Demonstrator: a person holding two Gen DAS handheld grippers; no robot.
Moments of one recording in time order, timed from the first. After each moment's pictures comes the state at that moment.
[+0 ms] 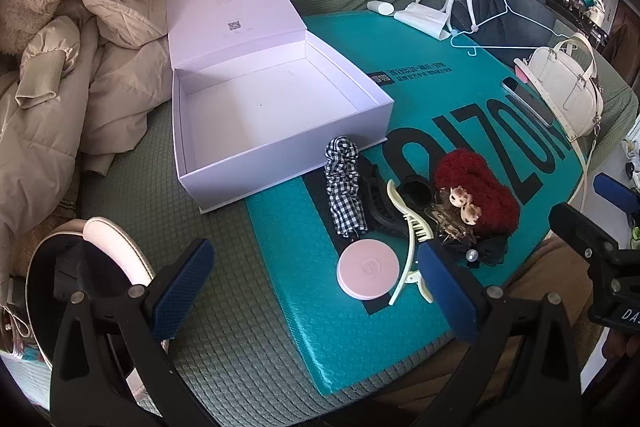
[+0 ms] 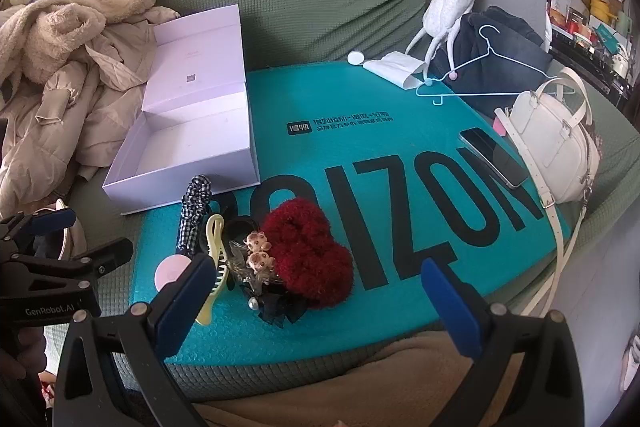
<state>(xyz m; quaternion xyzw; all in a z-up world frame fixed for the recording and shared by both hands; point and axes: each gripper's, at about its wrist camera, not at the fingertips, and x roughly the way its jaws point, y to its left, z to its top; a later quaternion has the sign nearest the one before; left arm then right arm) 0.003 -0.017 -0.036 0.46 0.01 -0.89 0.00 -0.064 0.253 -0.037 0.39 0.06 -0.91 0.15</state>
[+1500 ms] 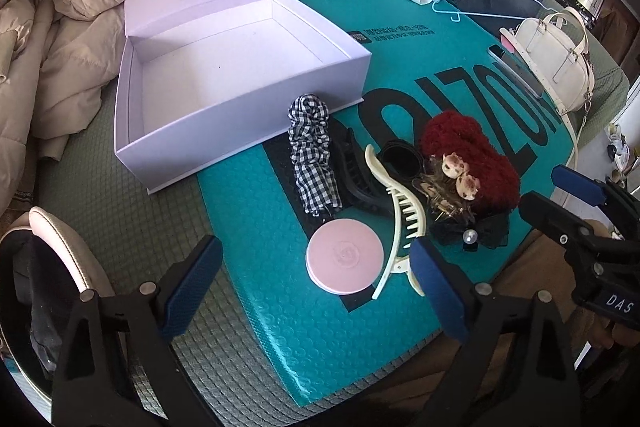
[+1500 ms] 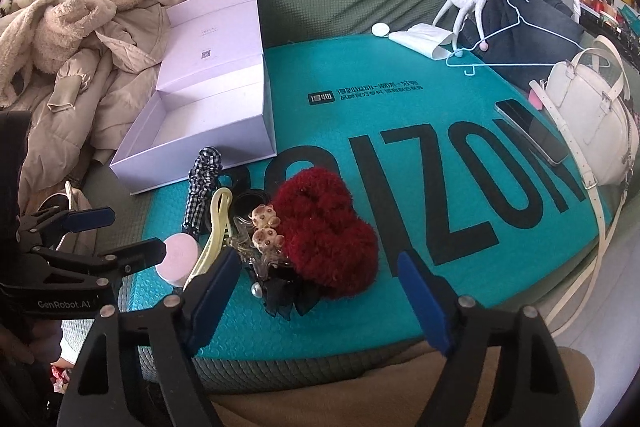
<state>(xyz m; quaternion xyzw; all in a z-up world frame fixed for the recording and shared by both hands) -0.018 -0.003 -0.084 0.50 0.02 -0.86 -0.04 -0.082 0.258 -0.078 0.43 0.04 -0.88 0.20</state>
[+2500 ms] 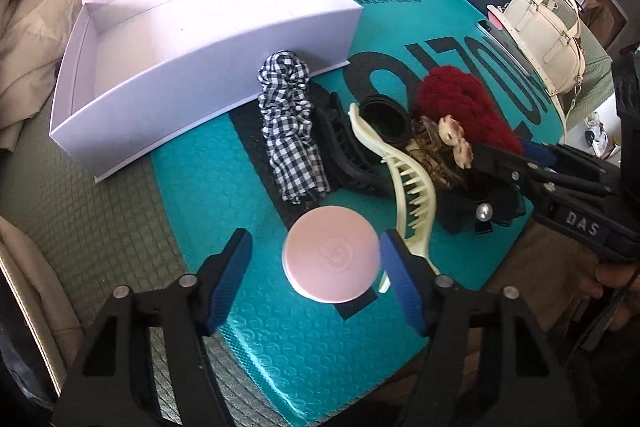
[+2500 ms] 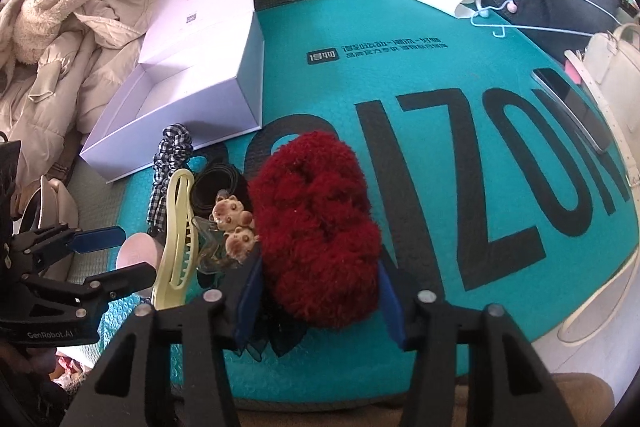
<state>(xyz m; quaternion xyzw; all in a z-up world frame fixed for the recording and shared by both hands) -0.042 0.001 -0.127 0.54 0.04 -0.84 -0.10 -0.133 0.249 -0.122 0.48 0.04 -0.84 0.23</state>
